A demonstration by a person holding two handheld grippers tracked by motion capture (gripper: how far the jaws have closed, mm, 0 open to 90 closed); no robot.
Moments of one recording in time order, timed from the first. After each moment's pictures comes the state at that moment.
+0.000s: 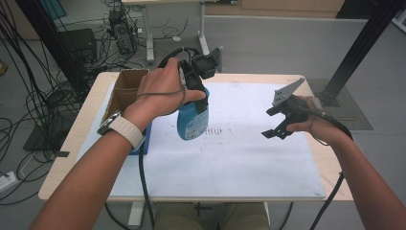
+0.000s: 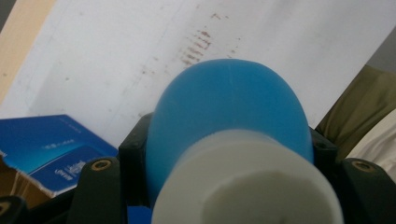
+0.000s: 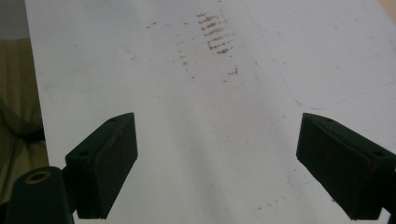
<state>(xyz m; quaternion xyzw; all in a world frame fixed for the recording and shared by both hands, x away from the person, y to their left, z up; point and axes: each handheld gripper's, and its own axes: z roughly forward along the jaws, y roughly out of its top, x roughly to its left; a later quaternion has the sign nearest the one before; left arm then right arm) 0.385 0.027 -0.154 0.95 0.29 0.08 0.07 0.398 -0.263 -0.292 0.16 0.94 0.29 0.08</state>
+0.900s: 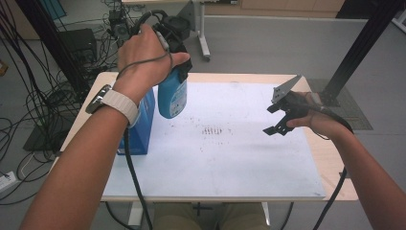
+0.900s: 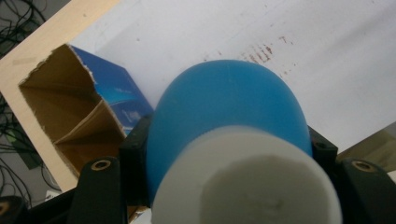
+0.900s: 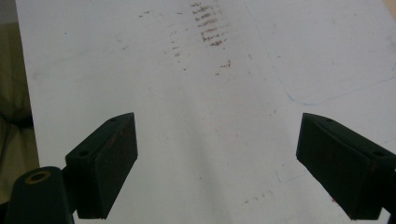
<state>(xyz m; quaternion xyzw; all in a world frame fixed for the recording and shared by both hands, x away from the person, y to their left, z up) 0.409 0.069 -0.096 0.88 0.46 0.12 0.08 0.410 -0.263 -0.290 0.15 0.95 0.27 0.07</state>
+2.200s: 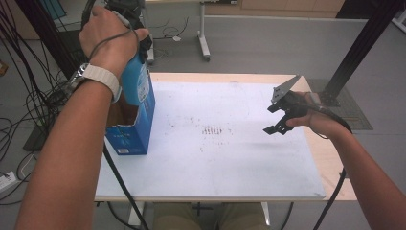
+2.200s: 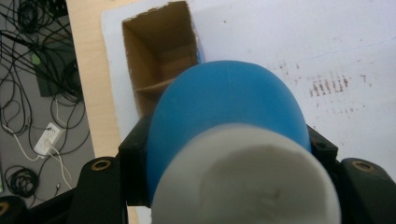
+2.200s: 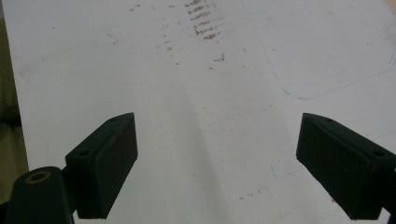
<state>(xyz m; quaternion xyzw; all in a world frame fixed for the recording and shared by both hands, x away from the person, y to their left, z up) 0.440 0.155 -0.082 0.77 0.62 0.14 0.06 0.415 -0.266 -0.296 0.16 0.95 0.26 0.08</state>
